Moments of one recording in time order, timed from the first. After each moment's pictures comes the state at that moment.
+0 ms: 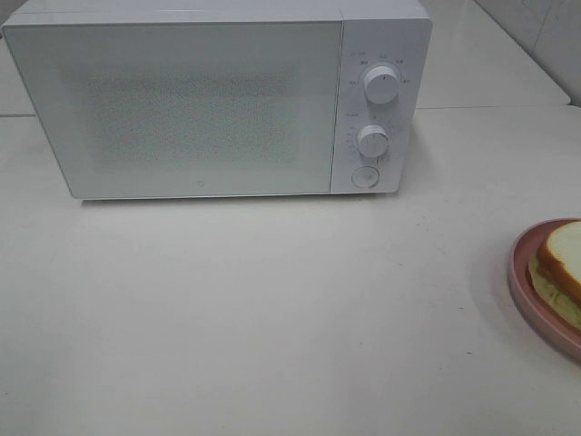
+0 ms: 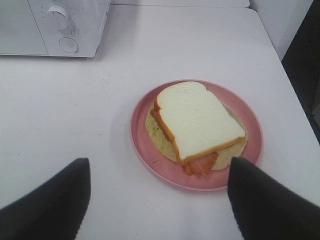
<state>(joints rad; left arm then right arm) 0.12 0.00 -0.50 -0.10 1.05 0.12 0.05 0.00 -0.50 -0.07 1.04 0.03</state>
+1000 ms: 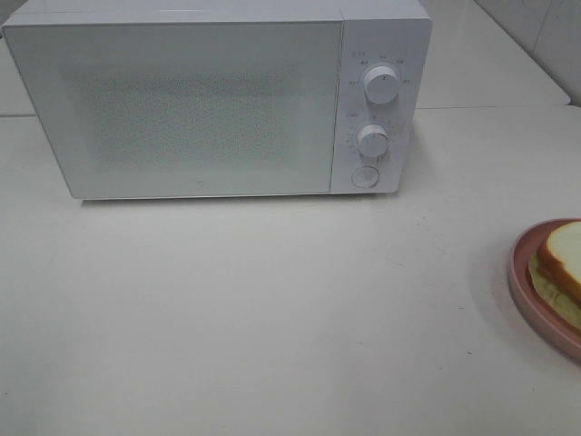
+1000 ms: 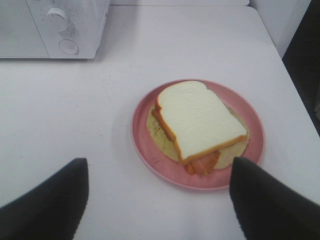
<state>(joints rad) 0.12 0.00 -0.50 -0.10 1.05 0.12 0.05 0.00 -0.50 -0.07 1.04 0.05</state>
